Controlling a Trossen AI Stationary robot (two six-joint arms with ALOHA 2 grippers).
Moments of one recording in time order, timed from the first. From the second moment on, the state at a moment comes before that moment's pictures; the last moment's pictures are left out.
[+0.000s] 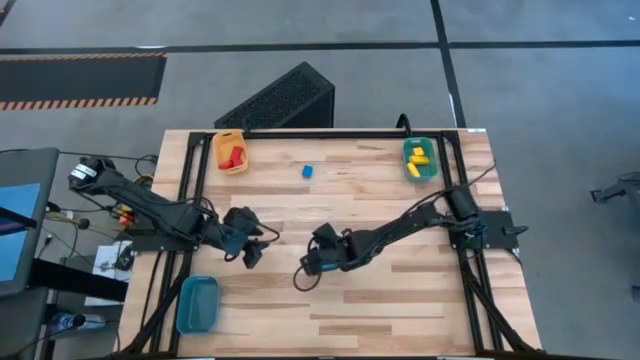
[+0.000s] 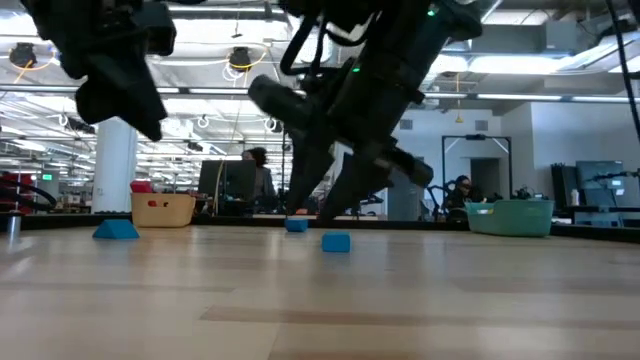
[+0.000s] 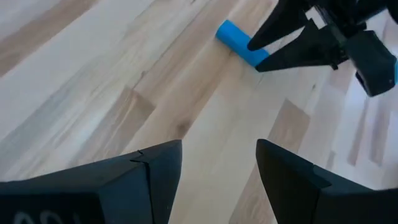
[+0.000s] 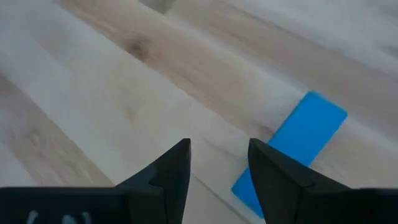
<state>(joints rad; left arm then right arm) -0.39 1.08 0.66 -0.49 -0.36 -0.93 0.28 2.09 1.43 -0.42 0.45 1.17</state>
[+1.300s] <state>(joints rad) -0.46 1.08 0.66 -0.62 -0.45 -0.99 0.21 2.26 1.70 -0.92 0.37 1.40</state>
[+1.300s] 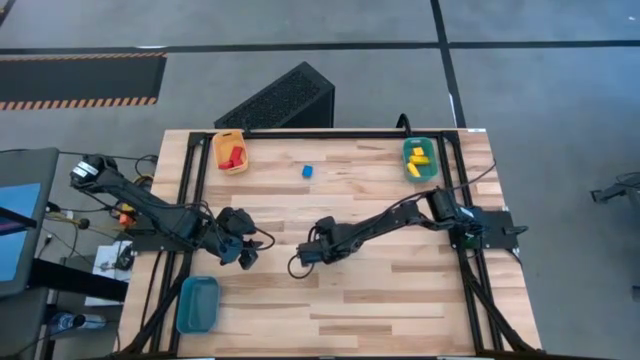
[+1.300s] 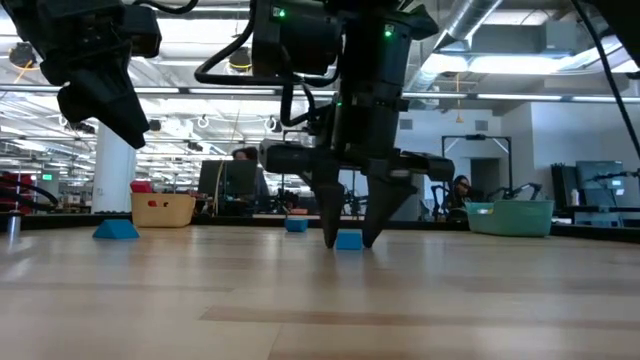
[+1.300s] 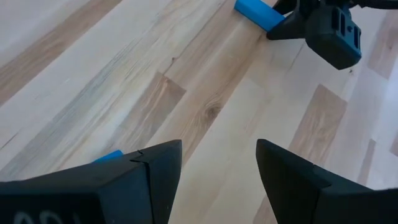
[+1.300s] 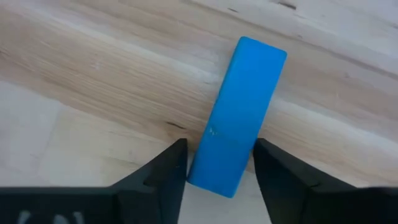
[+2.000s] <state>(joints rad) -0.46 1.08 0.66 -0.62 -0.44 -0.98 0.23 2.25 1.69 -0.96 0.39 1.22</state>
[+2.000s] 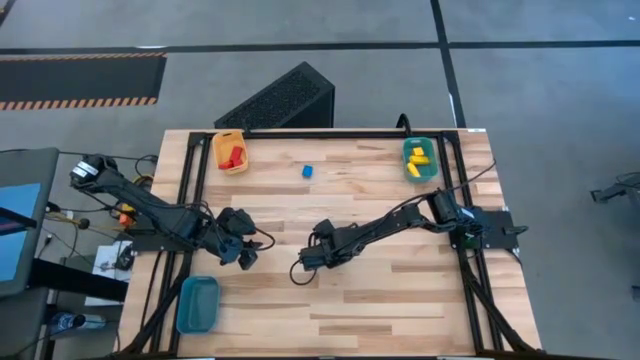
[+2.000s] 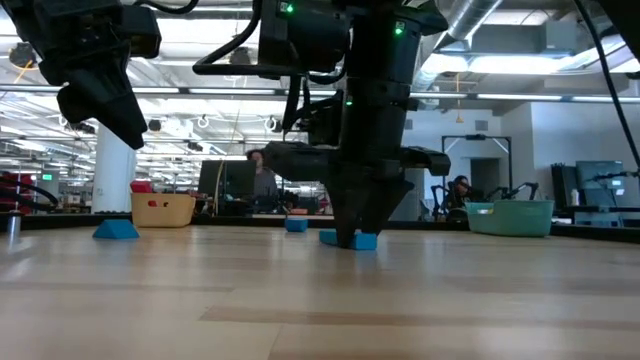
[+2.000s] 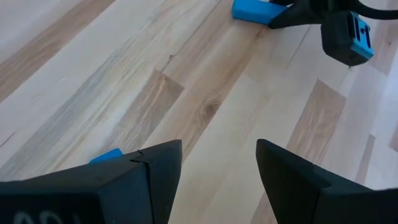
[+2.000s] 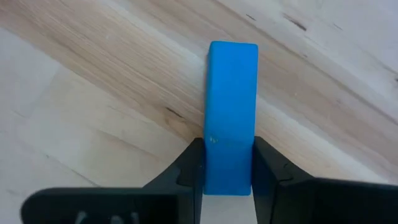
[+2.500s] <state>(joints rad) -0.42 1.06 0.66 -0.61 -0.43 -1.05 0.26 2.15 1.69 -1.05 0.56 1.03</state>
